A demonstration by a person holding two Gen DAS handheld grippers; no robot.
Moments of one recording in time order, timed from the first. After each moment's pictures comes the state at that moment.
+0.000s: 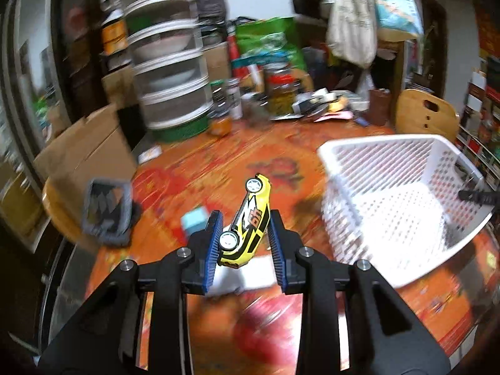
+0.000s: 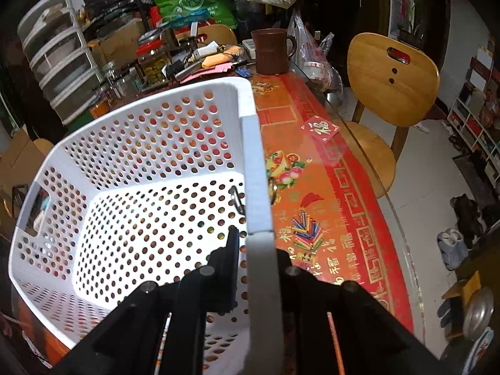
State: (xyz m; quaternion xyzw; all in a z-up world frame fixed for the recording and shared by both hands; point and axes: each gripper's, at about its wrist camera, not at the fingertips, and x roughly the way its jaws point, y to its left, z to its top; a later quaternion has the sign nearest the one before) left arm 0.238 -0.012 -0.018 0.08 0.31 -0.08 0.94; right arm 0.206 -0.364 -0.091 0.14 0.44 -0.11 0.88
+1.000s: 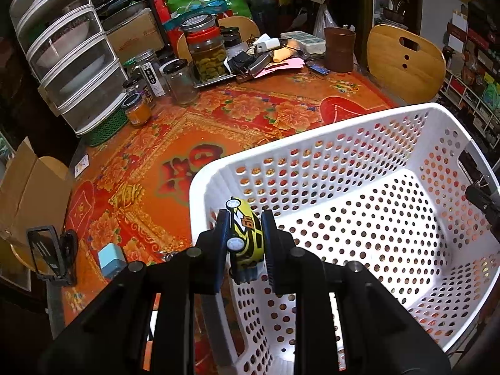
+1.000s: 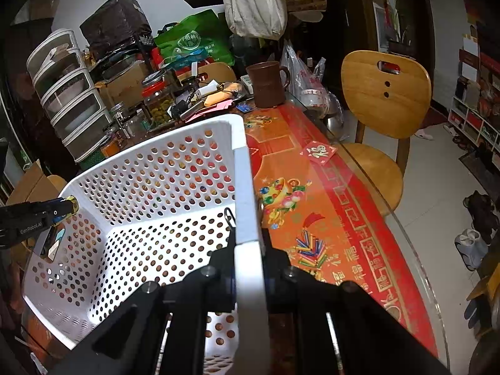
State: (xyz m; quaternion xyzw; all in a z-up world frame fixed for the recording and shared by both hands) left arm 0.339 -0.172 -0.050 0.15 0.42 -0.14 0.88; right arm 0.192 -0.370 -0.086 0.17 0.36 -0.12 0.91
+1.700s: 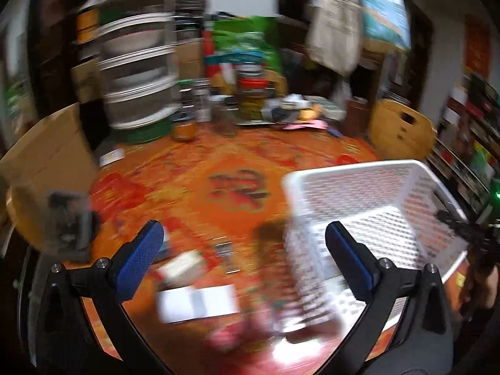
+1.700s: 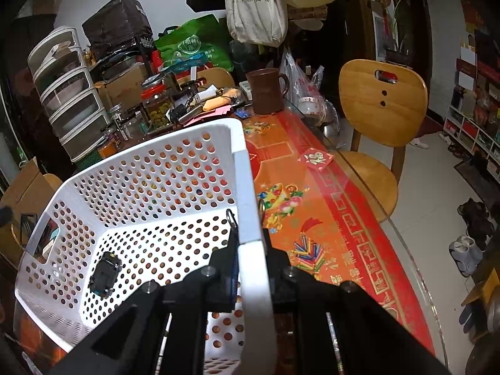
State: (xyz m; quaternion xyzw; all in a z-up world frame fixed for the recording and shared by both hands) left arm 0.278 -0.004 -0.012 0.02 0.33 -0.12 0.94; right arm 0.189 -0.360 -0.087 0.15 0.34 -0.13 0.92
